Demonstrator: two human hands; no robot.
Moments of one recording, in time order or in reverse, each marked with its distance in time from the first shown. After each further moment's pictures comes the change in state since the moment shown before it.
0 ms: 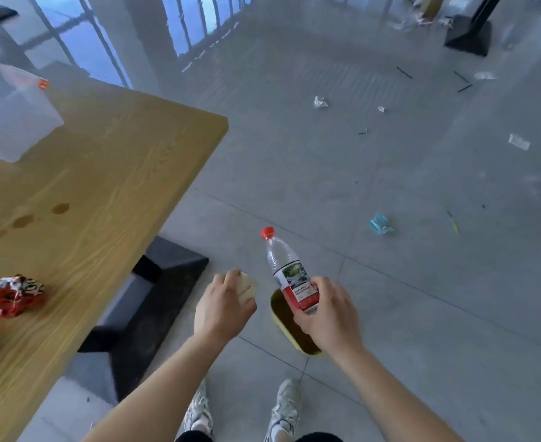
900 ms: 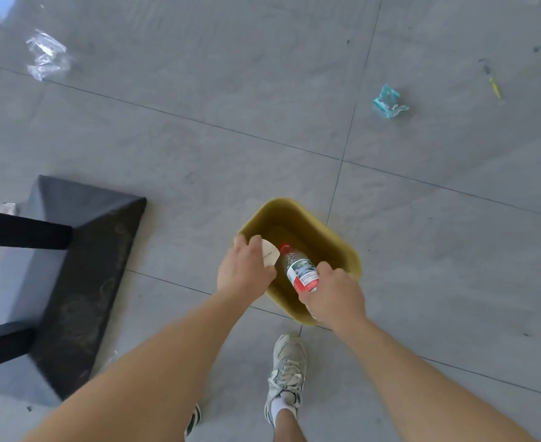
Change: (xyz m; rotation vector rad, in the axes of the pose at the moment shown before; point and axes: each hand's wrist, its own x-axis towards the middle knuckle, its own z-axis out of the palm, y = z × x) left_hand 0.132 -0.057 0.356 0.220 -0.383 0.042; right_hand 0.067 0.262 0.258 -0.295 -0.398 0.450
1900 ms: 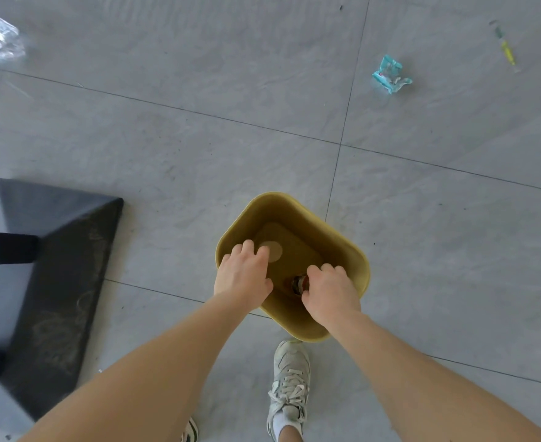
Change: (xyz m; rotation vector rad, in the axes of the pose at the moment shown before) left_hand 0.049 -0.018 0.065 0.308 -0.033 0.268; right_hand 0.061 0.017 0.055 -0.114 0.001 -0.162
